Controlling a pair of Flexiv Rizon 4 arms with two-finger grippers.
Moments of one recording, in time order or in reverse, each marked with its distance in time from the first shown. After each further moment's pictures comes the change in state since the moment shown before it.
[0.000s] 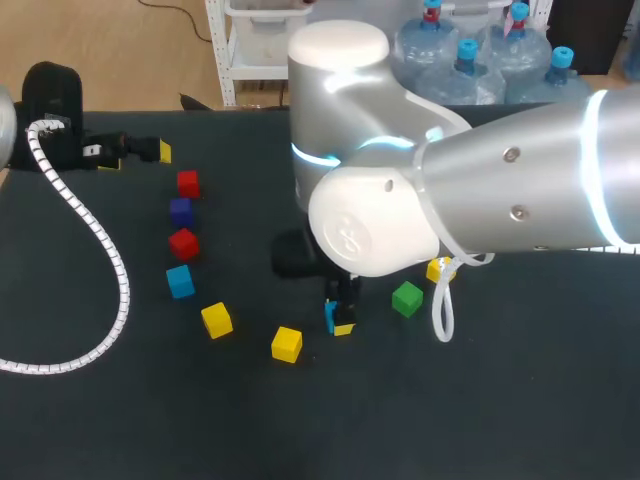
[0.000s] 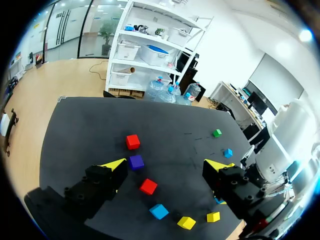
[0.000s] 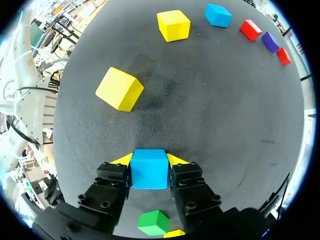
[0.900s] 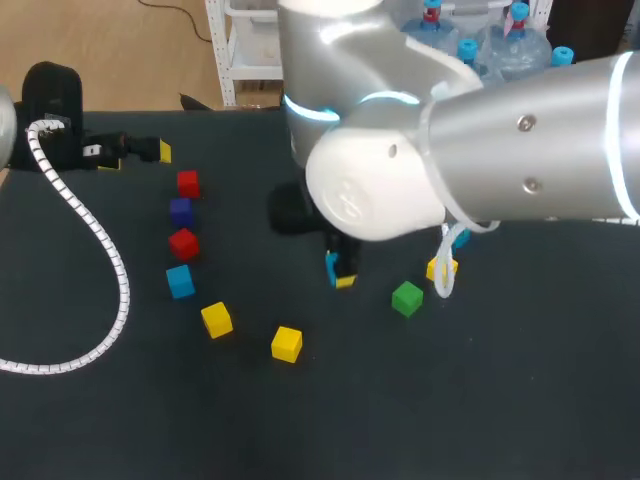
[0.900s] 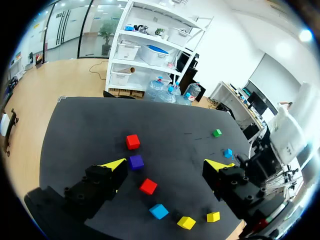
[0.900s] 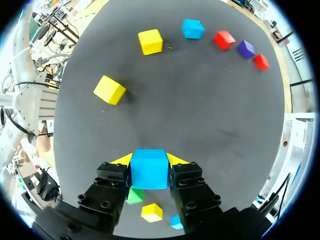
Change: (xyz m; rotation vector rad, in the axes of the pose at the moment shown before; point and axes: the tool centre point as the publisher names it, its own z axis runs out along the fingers) left arm 0.000 0.000 0.000 0.000 0.000 0.000; right arm 0.012 -0.033 -0.063 0.114 0.047 -0.024
